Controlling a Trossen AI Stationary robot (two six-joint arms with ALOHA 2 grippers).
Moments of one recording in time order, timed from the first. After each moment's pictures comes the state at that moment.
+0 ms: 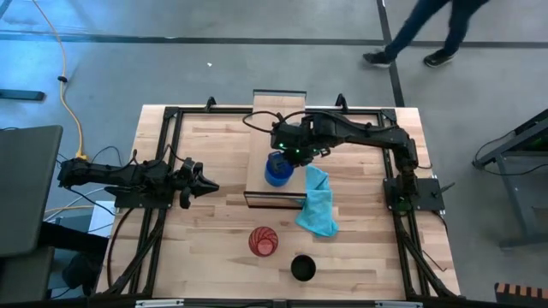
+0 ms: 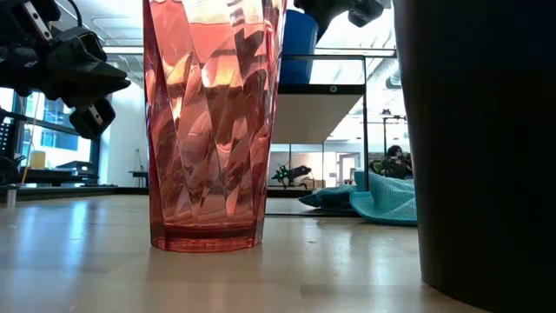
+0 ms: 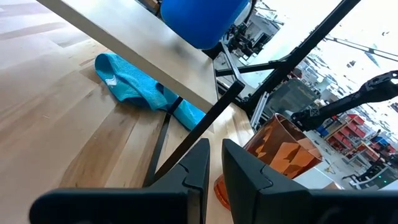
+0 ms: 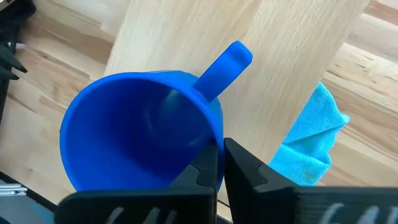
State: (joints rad) left arm 0.03 0.14 0.01 0.01 0.02 -0.63; right arm -0.04 1.98 2.22 -1.49 0.05 1.10
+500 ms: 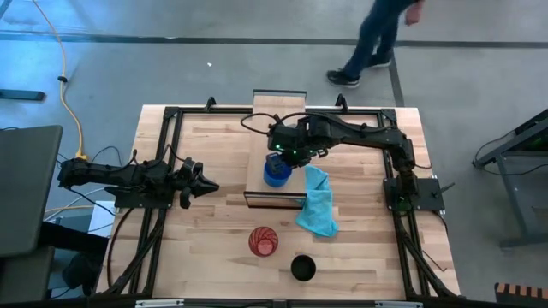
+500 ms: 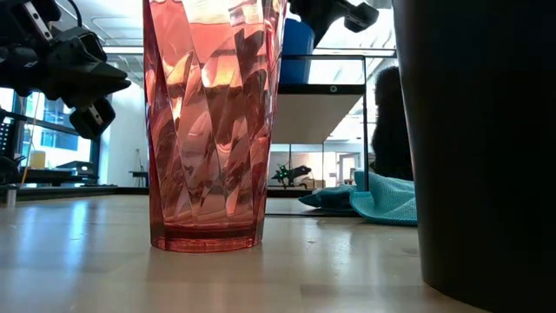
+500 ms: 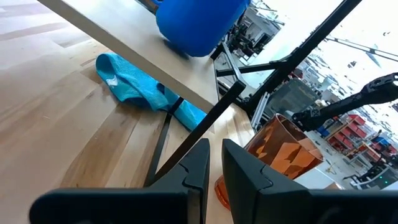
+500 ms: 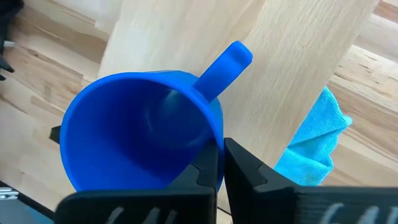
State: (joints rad) left arm 0.03 0.14 0.01 0.01 0.01 -0.63; right arm -0.04 2.00 2.22 -1.49 0.05 1.09
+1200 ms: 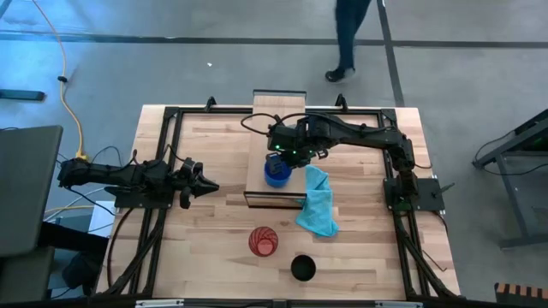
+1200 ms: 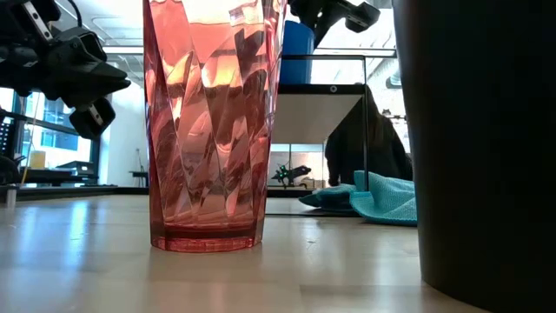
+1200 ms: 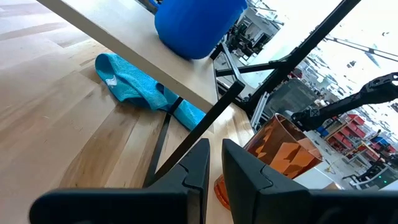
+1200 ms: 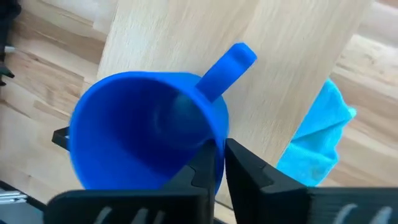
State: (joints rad) left arm 0.03 0.14 0.01 0.01 0.02 -0.63; right arm -0.04 2.00 2.22 -1.49 0.04 1.14
